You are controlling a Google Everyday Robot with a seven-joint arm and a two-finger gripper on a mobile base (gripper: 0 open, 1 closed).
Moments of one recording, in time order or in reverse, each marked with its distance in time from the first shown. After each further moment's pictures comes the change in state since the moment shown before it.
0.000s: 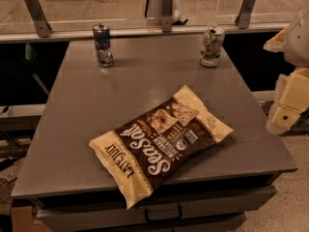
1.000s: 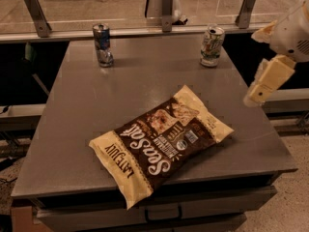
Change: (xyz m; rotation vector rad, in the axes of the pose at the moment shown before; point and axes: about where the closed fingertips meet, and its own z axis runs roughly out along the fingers) arm -0.012 -0.070 0.039 0.049 -0.224 0.049
